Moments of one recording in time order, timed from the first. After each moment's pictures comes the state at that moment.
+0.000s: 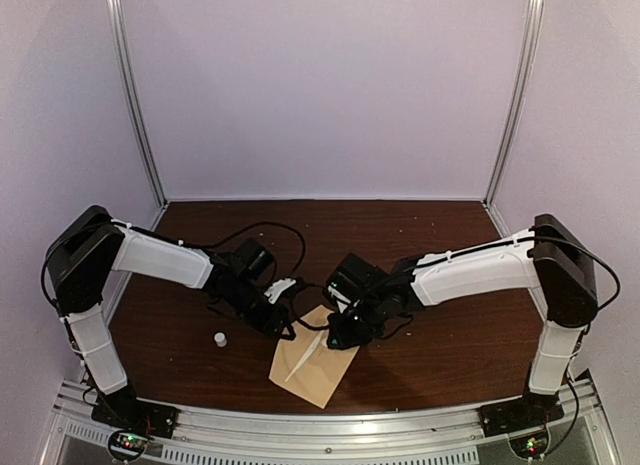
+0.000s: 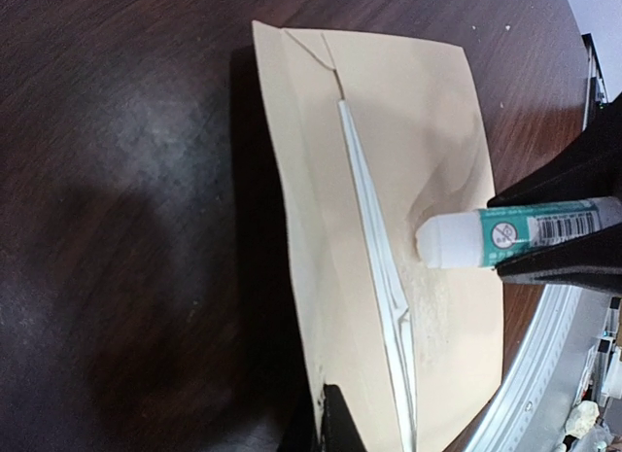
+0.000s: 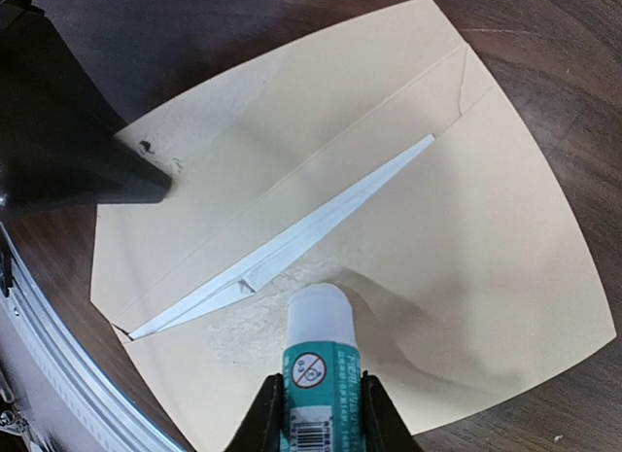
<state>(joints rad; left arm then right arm) -0.75 1.83 0.98 -0.30 0.57 -0.17 1.04 1.86 1.19 -0.44 -0.16 0.68</state>
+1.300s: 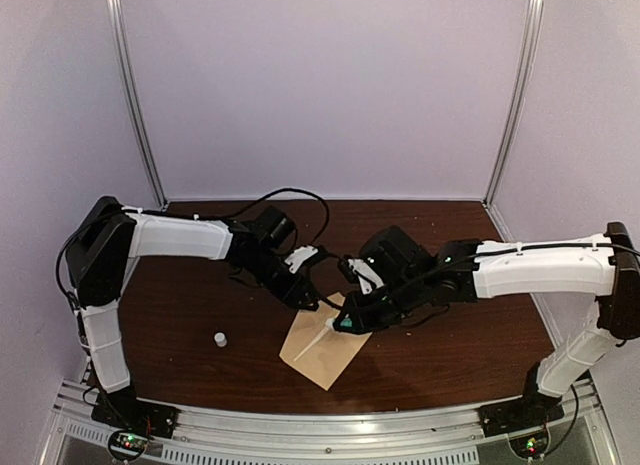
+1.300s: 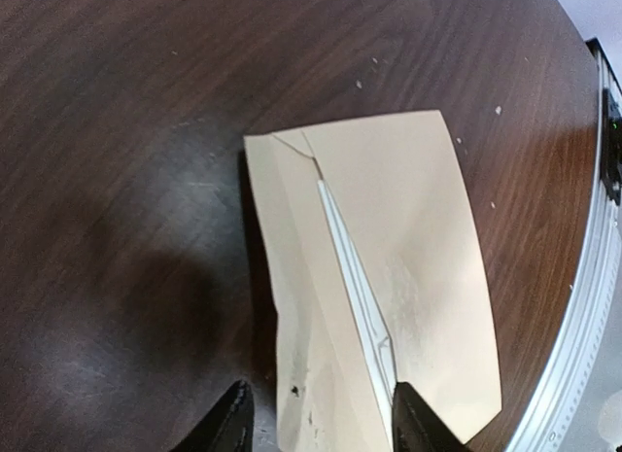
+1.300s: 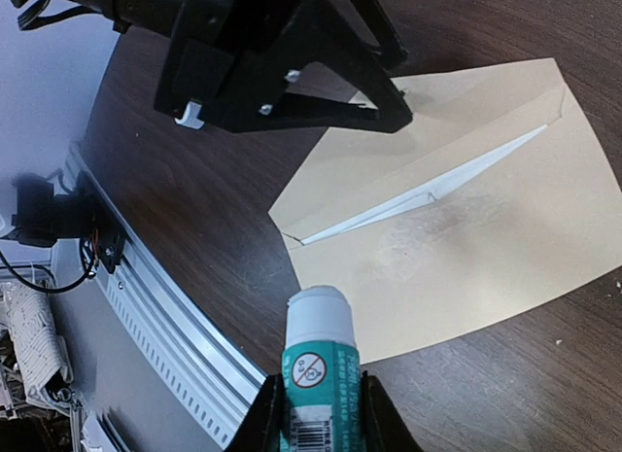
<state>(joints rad) -0.76 1.94 1.31 -0.47 0.49 -0.02 1.07 1.57 1.13 -0.45 -0.18 0.73</state>
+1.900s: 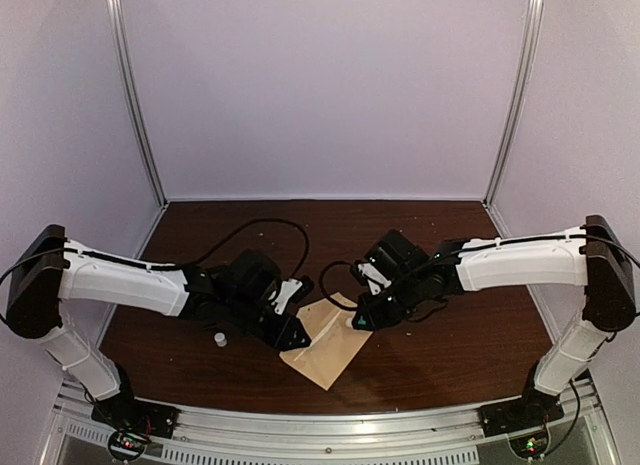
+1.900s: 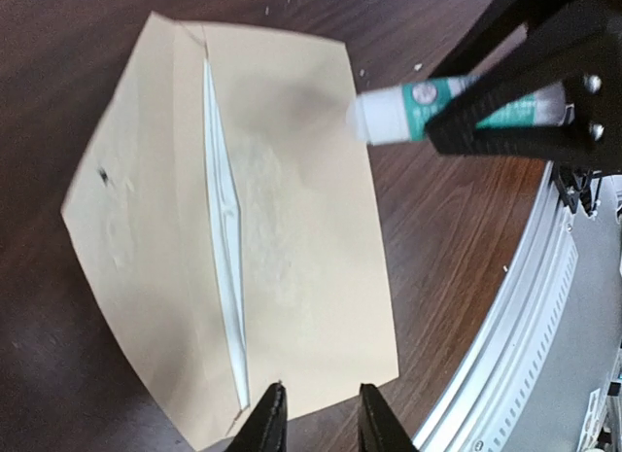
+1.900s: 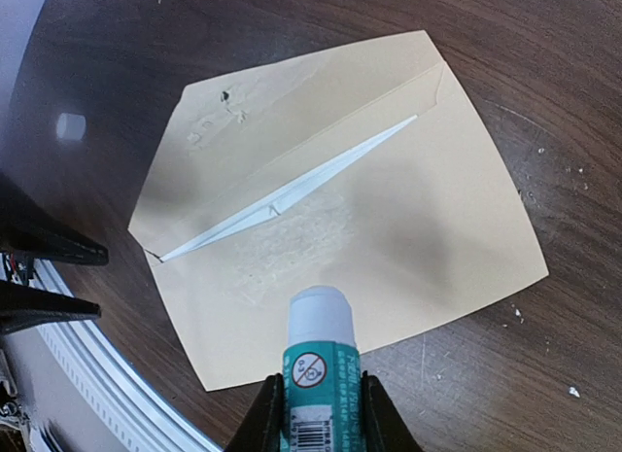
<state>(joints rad) -0.97 1.56 0.88 -0.18 0.30 -0.42 0.93 1.61 1.06 -0.48 -0.16 0.59</state>
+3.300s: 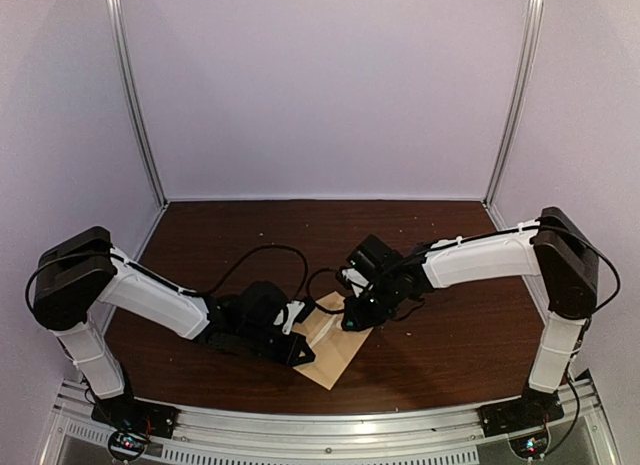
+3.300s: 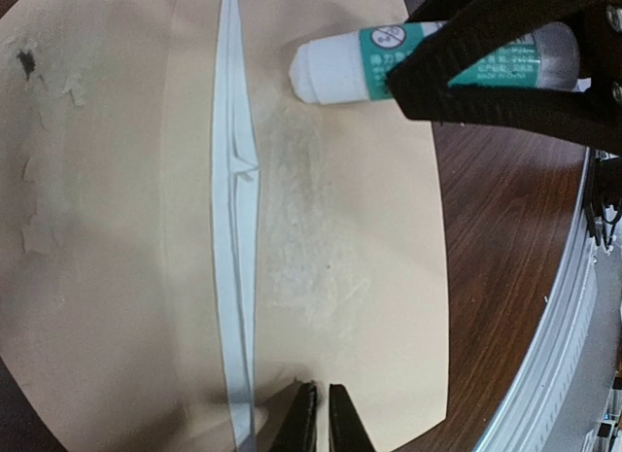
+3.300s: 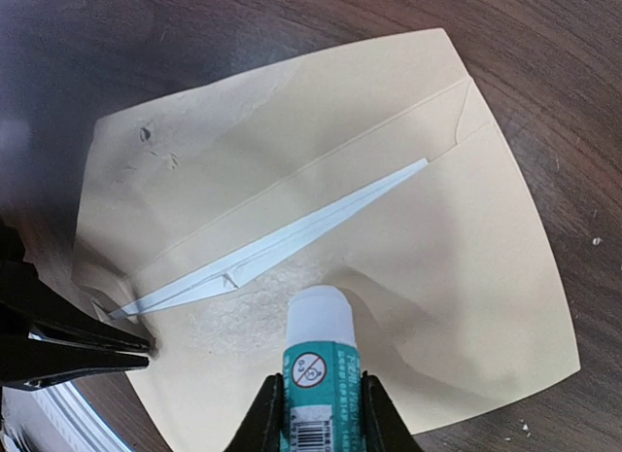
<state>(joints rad) -1.04 1.74 0.72 0.18 0.26 -0.60 0.89 1.84 1.17 -0.43 -0.18 0.49</state>
